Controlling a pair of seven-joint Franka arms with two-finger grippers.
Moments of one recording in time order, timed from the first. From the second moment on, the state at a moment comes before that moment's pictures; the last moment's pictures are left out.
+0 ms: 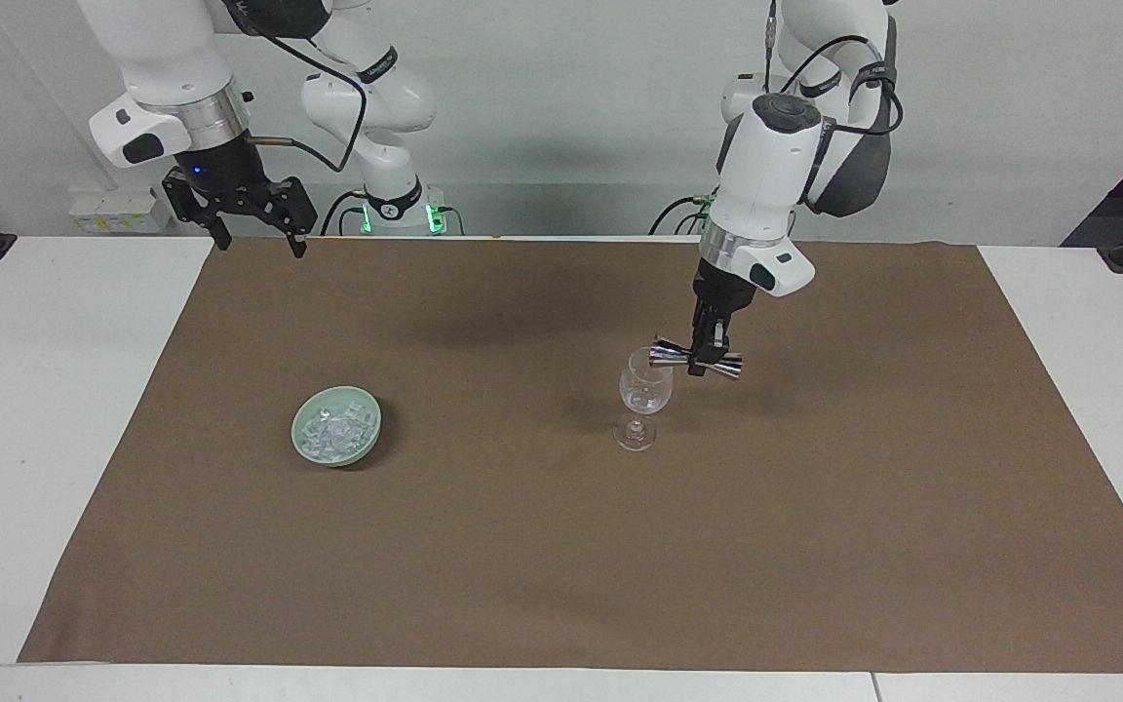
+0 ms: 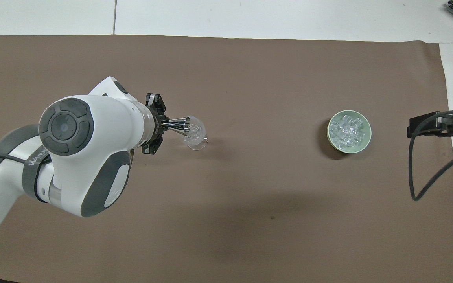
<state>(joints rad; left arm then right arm) -0.39 0.06 -0.10 -1.90 0.02 2.25 -1.86 -0.05 -0.05 0.06 -1.58 -0.03 1.55 0.13</state>
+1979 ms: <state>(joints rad) -0.41 0.07 -0.10 -1.90 0.10 2.26 -1.87 -0.05 -0.05 0.07 -1.59 0.00 1.55 0.13</state>
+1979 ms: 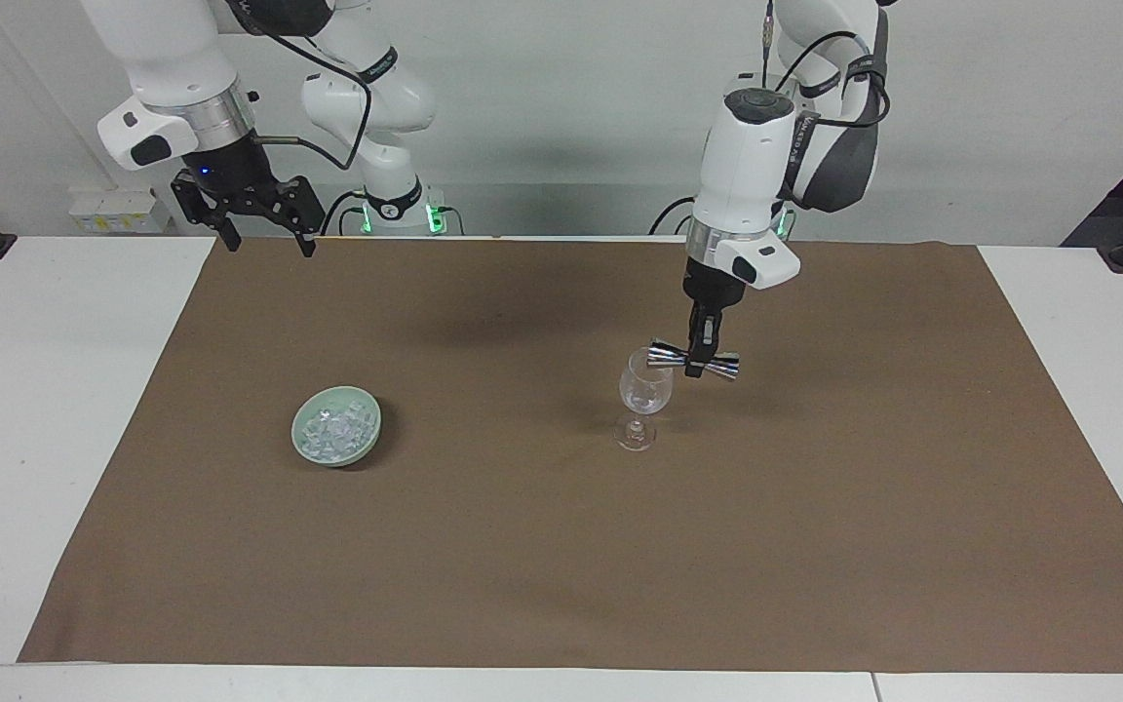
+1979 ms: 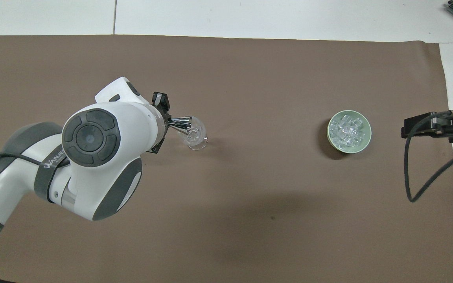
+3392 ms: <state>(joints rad) -0.40 0.07 -0.08 -1.88 -0.11 2.26 -1.88 -0.05 -0.05 0.06 -1.59 0.00 1.58 0.13</state>
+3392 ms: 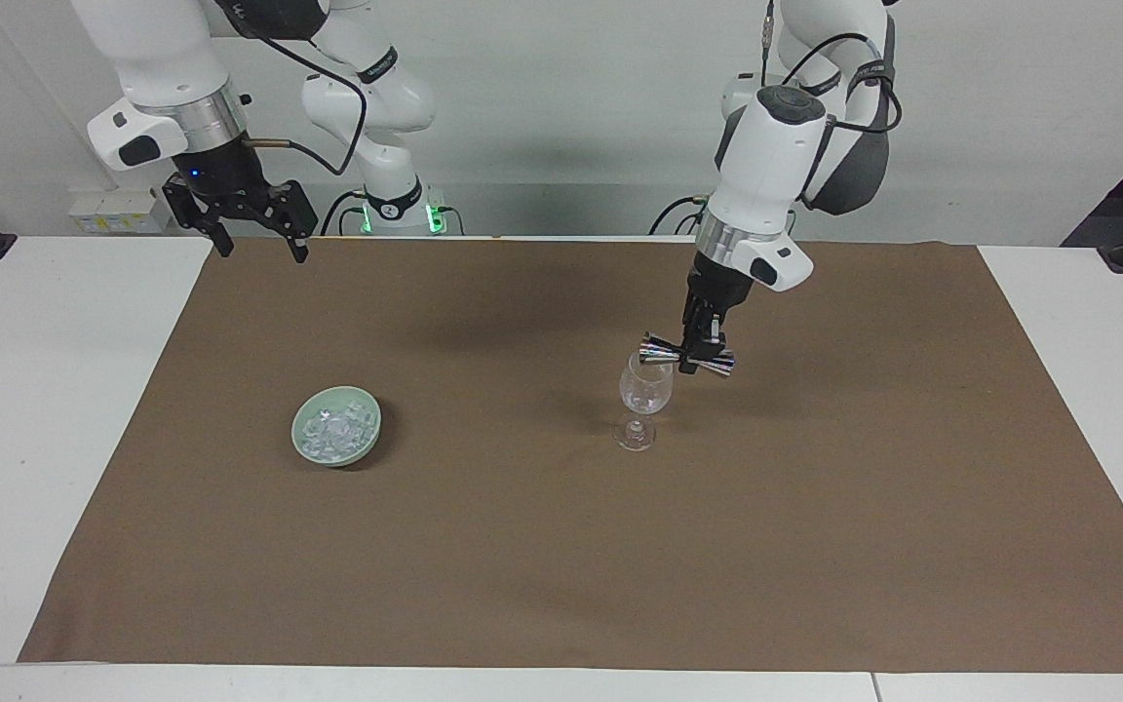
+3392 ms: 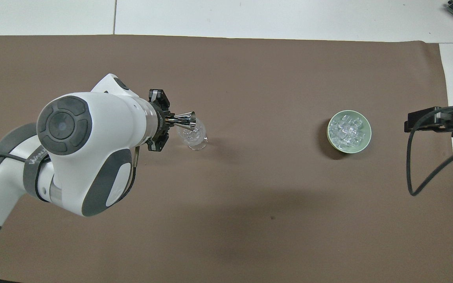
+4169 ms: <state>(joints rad) -0.05 0.10 -0.06 -1.88 -0.80 2.04 -1.38 -0.05 -0.05 0.06 -1.59 0.00 1.58 0.13</state>
